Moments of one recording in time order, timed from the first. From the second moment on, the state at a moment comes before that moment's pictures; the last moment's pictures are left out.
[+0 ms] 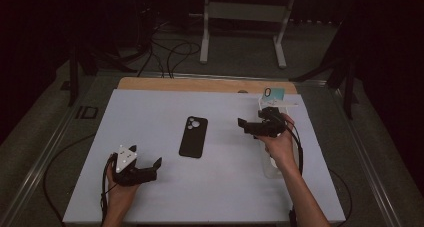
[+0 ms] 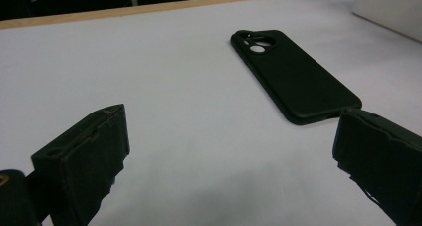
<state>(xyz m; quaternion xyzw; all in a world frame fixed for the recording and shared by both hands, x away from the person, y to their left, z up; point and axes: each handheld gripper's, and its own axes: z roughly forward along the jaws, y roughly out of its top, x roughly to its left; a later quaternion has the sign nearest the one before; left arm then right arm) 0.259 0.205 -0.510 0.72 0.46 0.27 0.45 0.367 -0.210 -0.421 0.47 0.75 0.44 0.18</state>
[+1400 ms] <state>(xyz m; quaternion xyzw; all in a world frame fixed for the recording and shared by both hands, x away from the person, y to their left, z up) 0.257 0.206 -0.509 0.71 0.47 0.26 0.46 0.248 -0.219 -0.462 0.38 0.73 0.49 0.27</state>
